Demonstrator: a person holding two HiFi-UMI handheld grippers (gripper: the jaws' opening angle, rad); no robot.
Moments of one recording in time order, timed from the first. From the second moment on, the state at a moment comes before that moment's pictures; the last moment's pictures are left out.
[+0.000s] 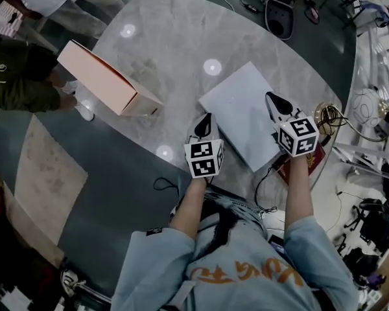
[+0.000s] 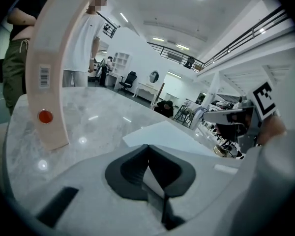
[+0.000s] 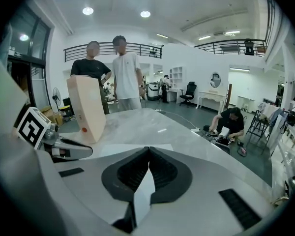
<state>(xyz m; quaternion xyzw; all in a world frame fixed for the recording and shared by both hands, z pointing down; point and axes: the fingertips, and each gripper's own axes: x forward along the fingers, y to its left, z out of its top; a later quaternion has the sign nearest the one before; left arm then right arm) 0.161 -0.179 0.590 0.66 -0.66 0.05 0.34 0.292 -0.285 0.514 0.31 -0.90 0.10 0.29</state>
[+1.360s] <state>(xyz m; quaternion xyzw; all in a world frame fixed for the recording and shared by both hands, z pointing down) 0.197 -0.164 0.625 0.58 -0.68 -0.03 0.45 0.307 -0.331 0.630 0.08 -0.89 0.24 0.38</state>
